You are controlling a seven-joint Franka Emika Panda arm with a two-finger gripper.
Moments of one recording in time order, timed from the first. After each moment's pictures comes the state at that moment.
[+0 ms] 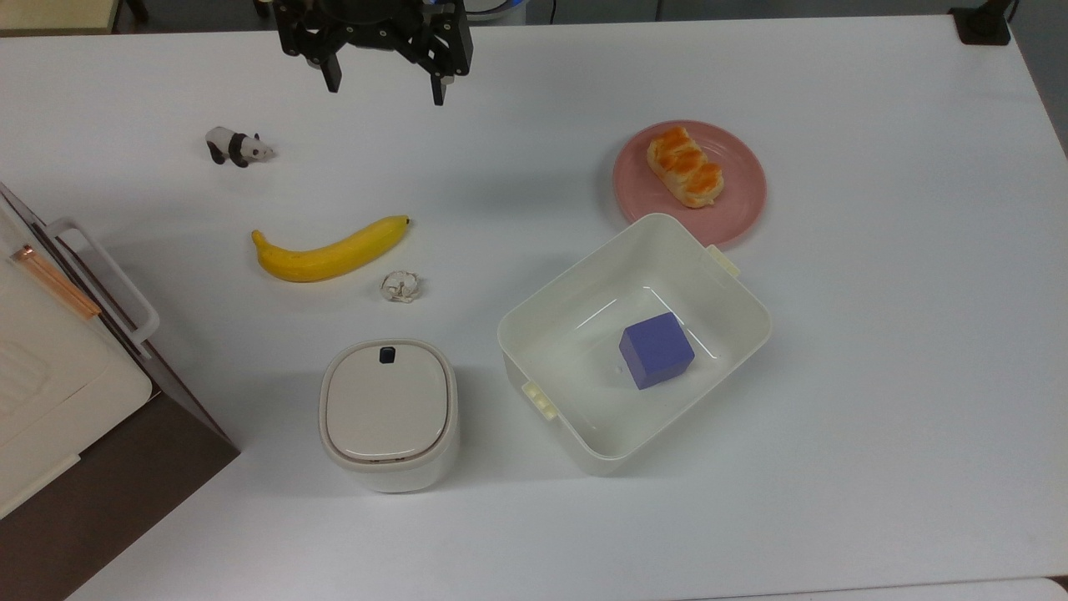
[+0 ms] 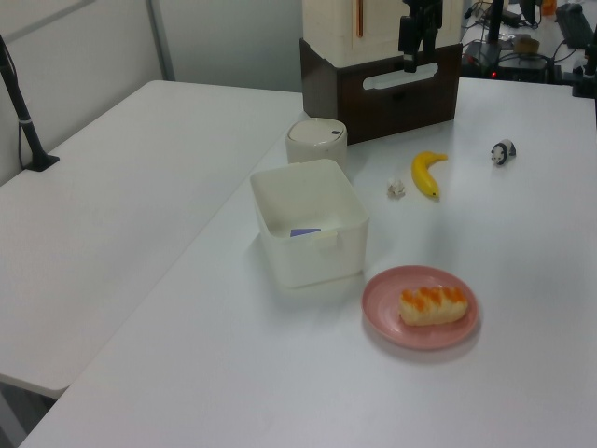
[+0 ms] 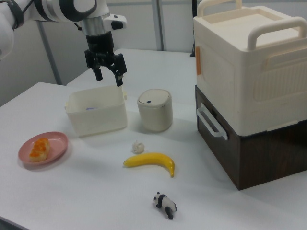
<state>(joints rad) -0.21 0.23 0.20 -1.32 -0.06 1.54 0.10</state>
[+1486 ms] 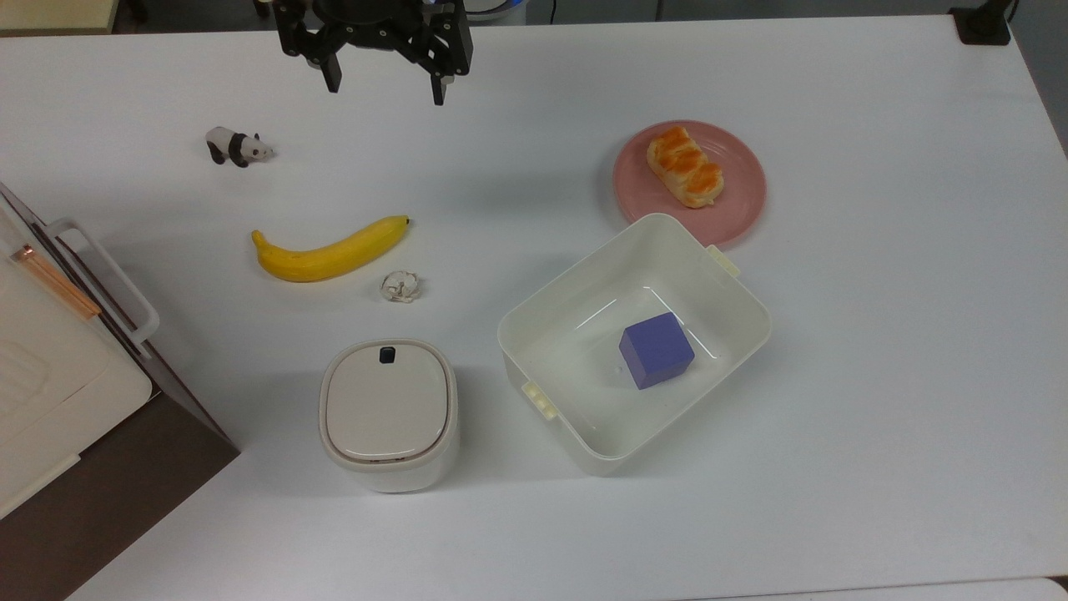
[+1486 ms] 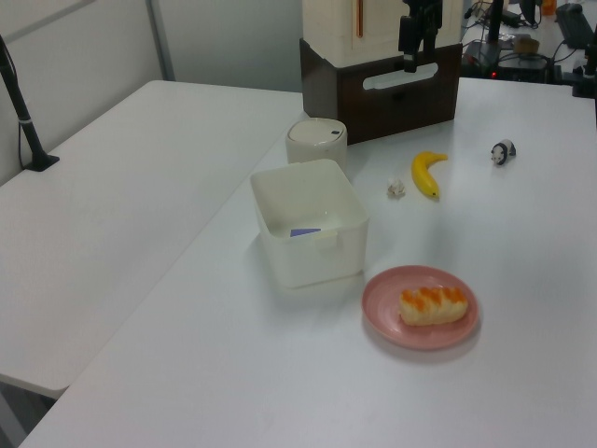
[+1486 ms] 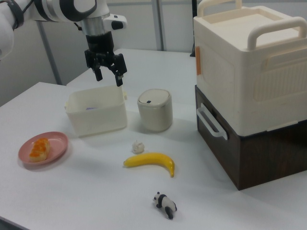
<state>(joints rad) -0.21 0.23 0.20 -1.32 -0.06 1.54 0.10</state>
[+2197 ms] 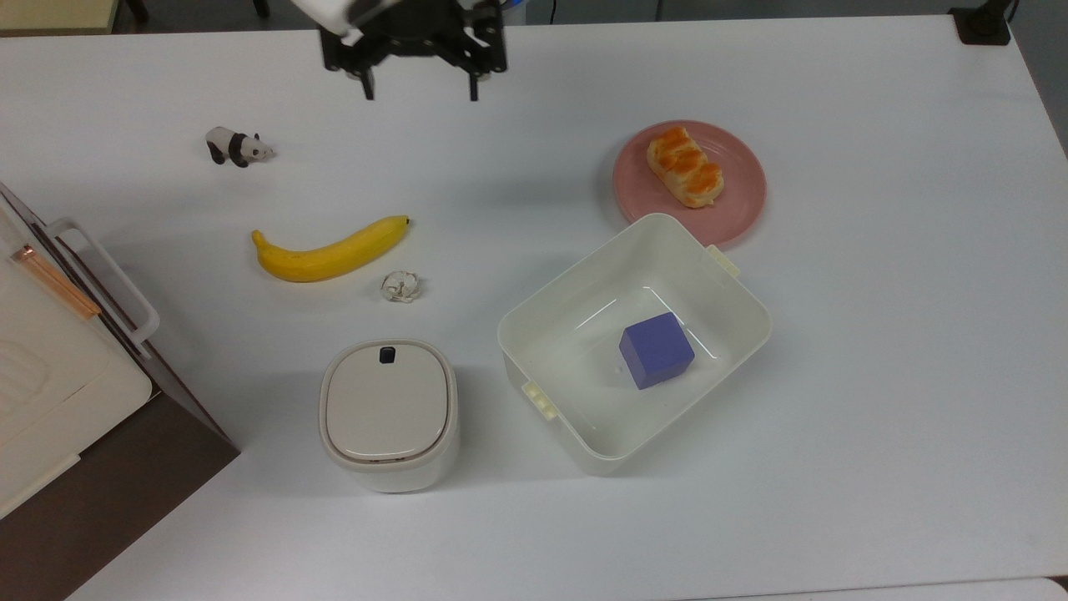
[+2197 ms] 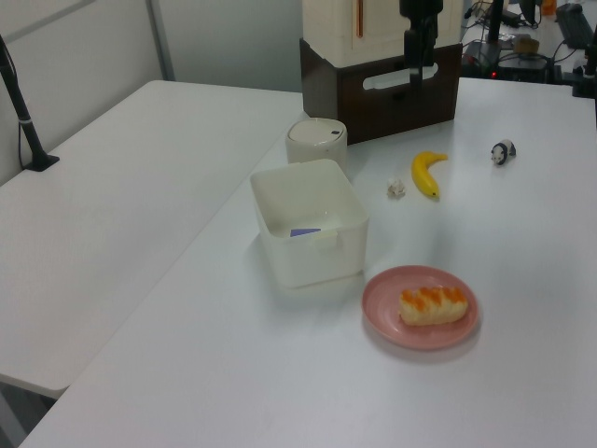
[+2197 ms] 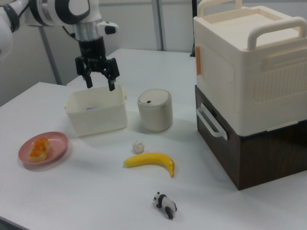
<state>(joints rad) -0.16 0.24 0.22 -1.34 -0.10 1.49 0.00</state>
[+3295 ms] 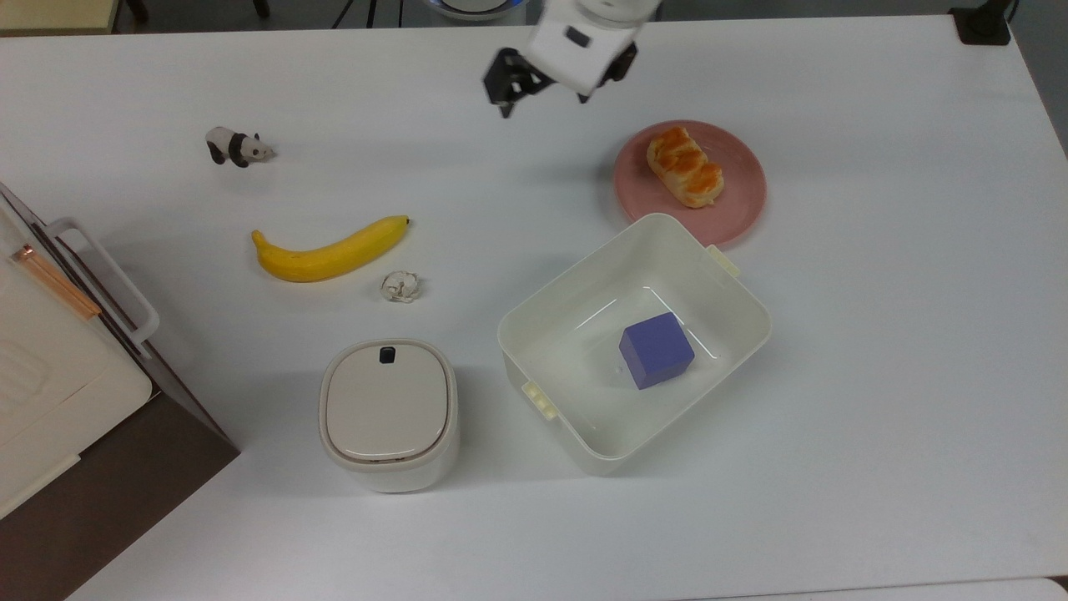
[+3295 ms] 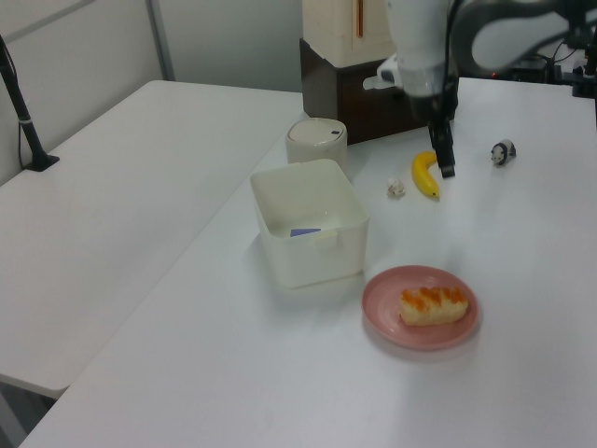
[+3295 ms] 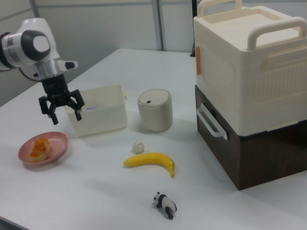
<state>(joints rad) 0.05 0.12 0.26 -1.78 -0.22 1.65 0.00</state>
